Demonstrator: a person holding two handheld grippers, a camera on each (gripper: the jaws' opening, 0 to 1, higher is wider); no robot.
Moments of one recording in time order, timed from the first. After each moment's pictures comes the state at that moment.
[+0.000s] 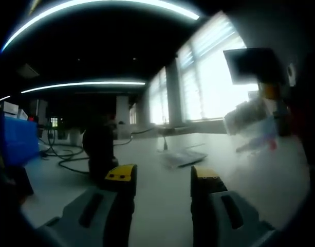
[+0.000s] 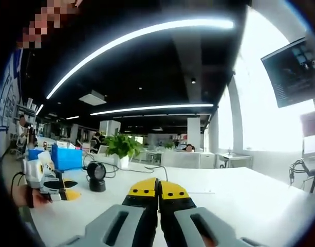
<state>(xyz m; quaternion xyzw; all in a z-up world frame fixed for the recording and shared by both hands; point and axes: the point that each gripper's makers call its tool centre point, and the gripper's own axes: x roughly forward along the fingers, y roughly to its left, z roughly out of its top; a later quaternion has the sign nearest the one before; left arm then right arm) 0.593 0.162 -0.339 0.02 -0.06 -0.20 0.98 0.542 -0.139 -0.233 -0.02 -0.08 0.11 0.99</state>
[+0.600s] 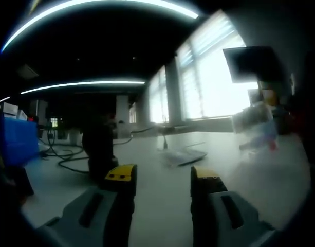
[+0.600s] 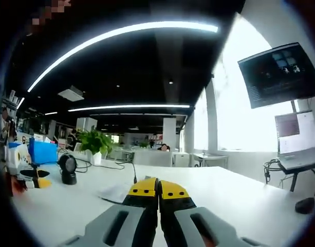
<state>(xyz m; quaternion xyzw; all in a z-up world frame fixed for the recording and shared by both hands) 0.594 0.161 -0.342 0.03 -0.05 -0.20 0.98 0.547 -0.211 -0.253 -0.03 -0.08 0.01 1.00</state>
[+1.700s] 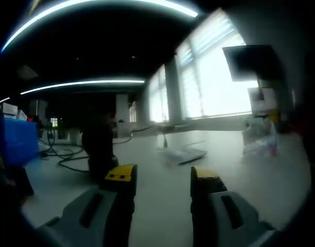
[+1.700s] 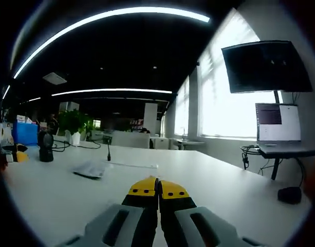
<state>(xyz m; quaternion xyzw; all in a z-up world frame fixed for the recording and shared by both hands) 0.594 0.161 -0.344 0.03 -0.05 -0.20 0.98 0.547 -0.275 -0.316 -0.04 -0.01 -0.08 1.00</state>
